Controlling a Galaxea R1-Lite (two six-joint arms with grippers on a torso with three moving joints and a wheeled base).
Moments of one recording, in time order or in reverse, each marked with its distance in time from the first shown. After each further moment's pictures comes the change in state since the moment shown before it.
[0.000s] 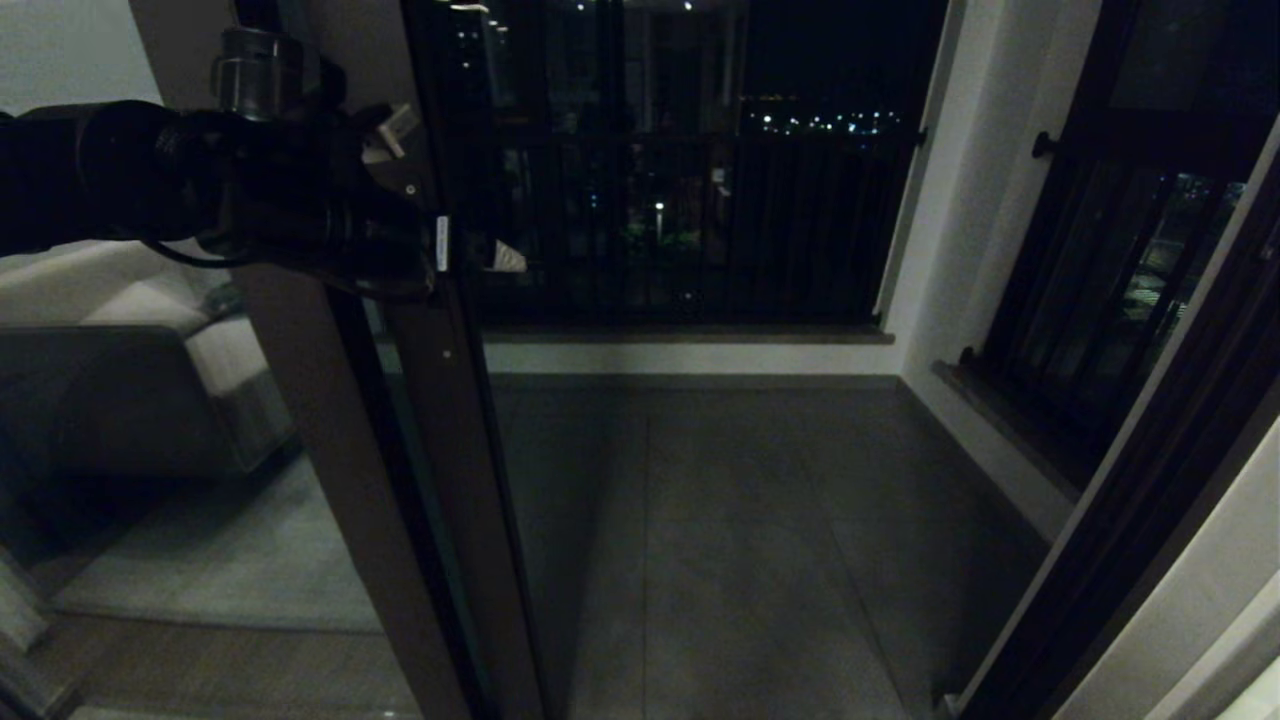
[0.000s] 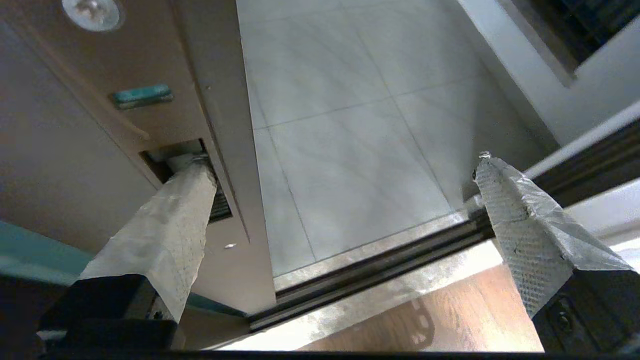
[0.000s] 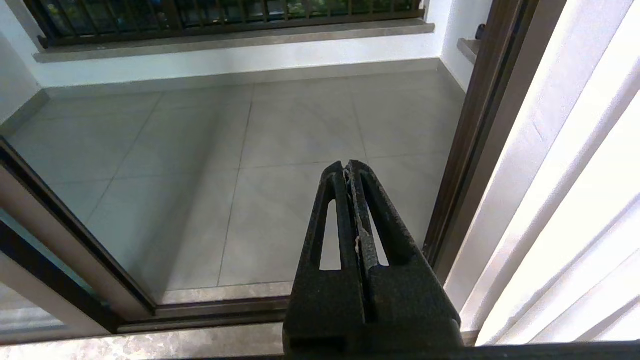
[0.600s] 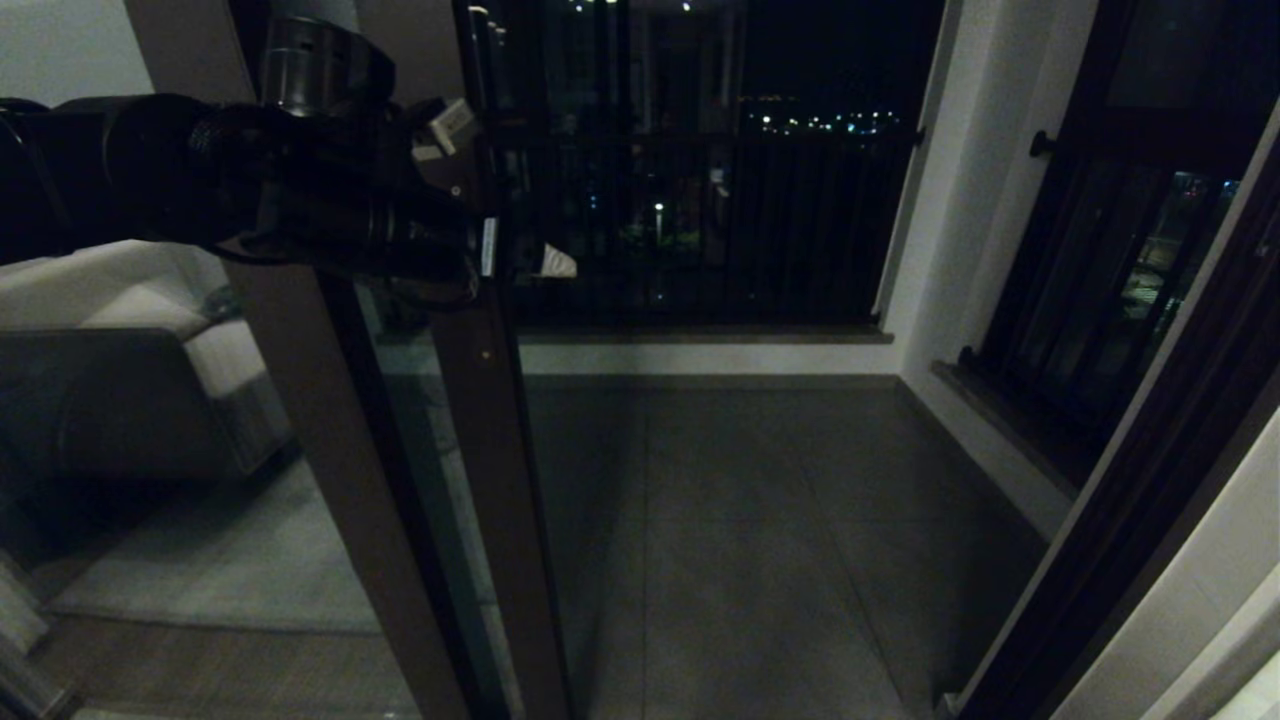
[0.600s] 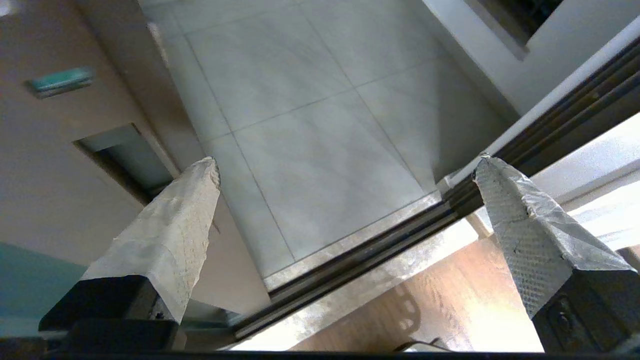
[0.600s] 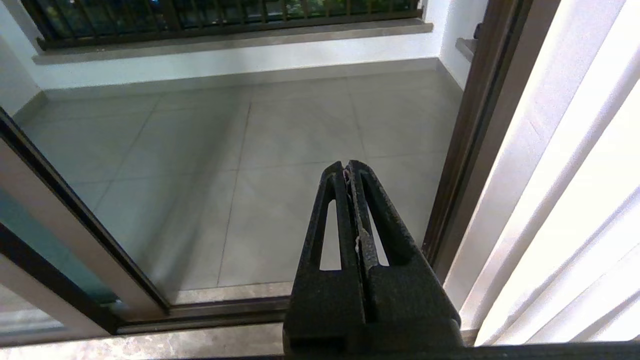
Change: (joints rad) left arm -0.050 -0.001 -0.006 -0.003 -0.008 0.000; right arm 0.000 0.000 0.000 0.000 0.000 0.000
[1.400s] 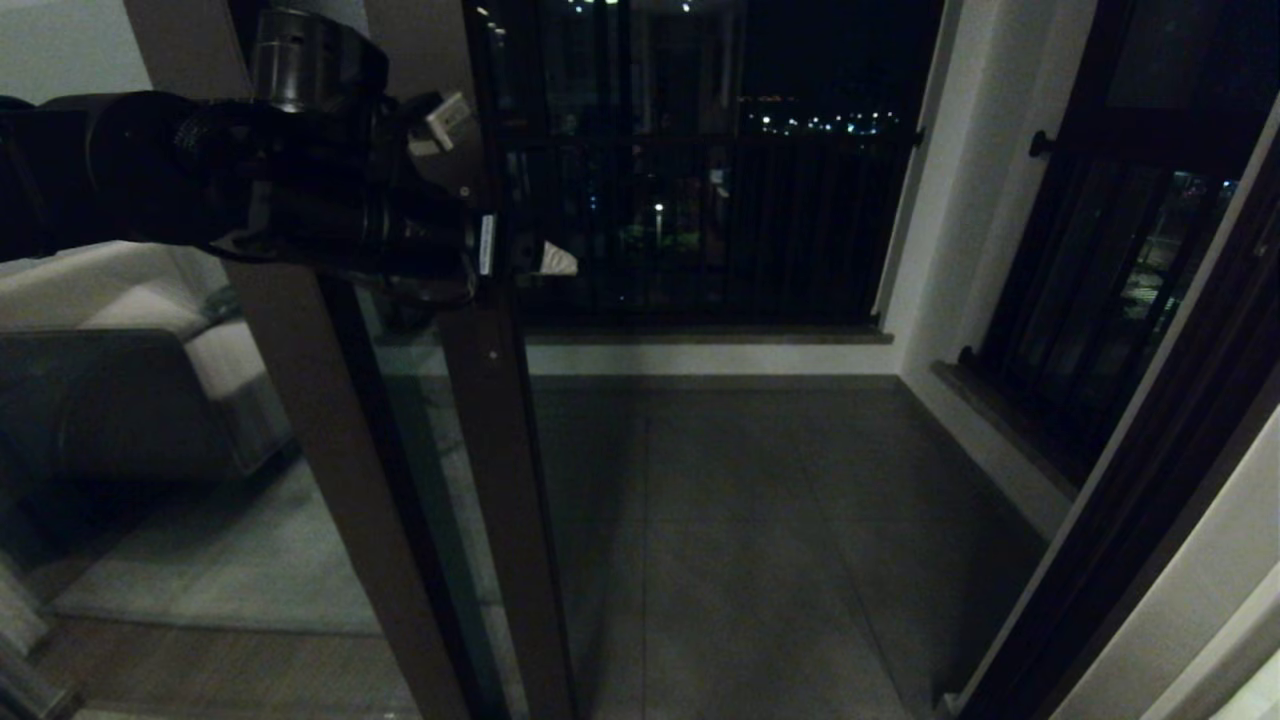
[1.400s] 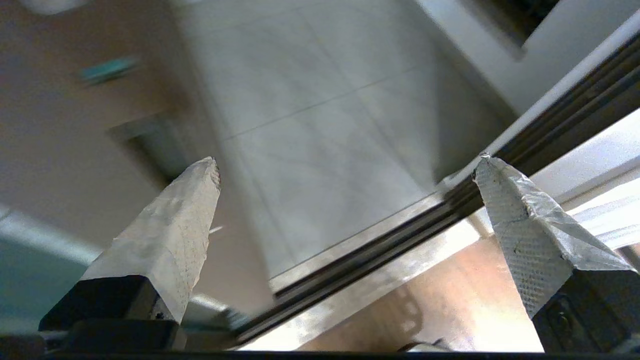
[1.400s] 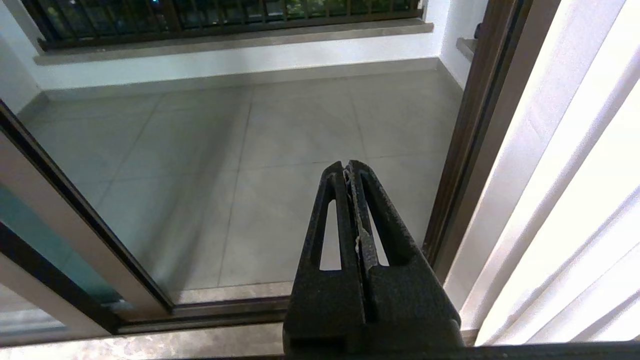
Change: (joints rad) left arm 0.003 -0.021 0.024 -0.014 -0.012 0.014; right arm 0.000 0.000 0.000 0.000 0.000 0.000
